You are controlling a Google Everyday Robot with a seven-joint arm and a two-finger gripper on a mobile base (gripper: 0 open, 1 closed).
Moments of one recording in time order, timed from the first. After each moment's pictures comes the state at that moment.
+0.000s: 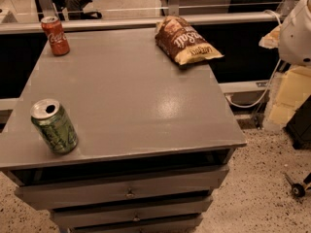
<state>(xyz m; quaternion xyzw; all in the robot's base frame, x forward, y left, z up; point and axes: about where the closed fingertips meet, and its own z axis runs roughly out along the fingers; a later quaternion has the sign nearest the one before) 0.438 -0.217 0.976 -0.60 0.78 -0.03 0.16</state>
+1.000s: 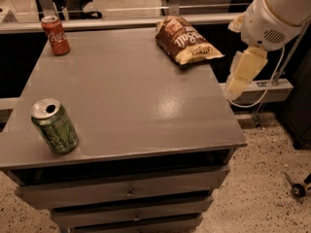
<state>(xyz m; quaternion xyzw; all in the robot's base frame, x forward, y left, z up) 0.527 -0.180 0.966 -0.61 0.76 -0.01 0.24</state>
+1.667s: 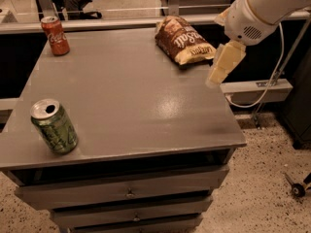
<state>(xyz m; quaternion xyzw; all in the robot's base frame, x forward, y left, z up) 0.576 -0.156 0.963 -0.60 0.74 0.00 0.29</state>
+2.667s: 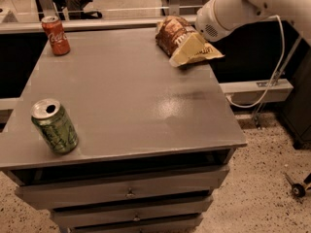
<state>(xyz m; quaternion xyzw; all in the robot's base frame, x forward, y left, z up) 0.688 -0.112 0.945 -0.49 0.77 0.04 0.41</state>
